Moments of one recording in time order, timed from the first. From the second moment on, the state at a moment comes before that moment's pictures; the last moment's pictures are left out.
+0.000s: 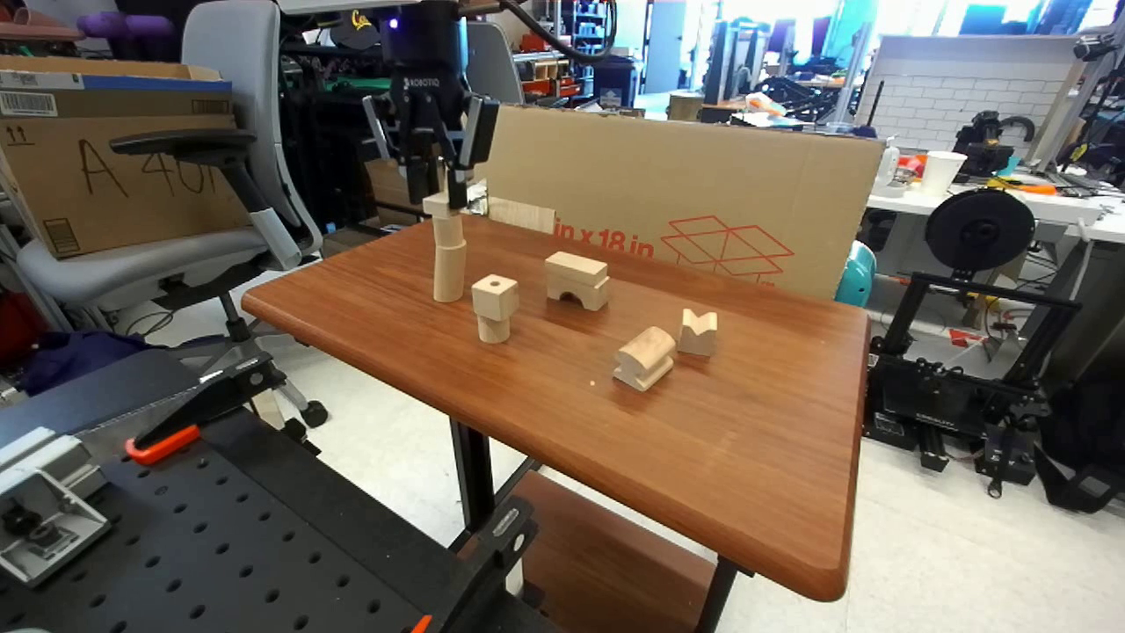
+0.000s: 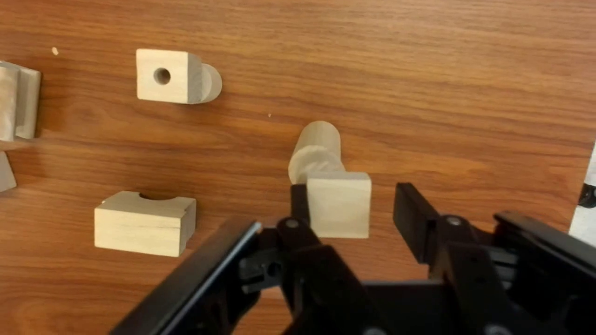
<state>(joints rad) 0.15 0.41 0.10 -2.00 -0.13 2.28 0.19</state>
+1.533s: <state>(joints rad) 0.24 0.69 0.07 -1.69 -0.11 2.27 0.45</state>
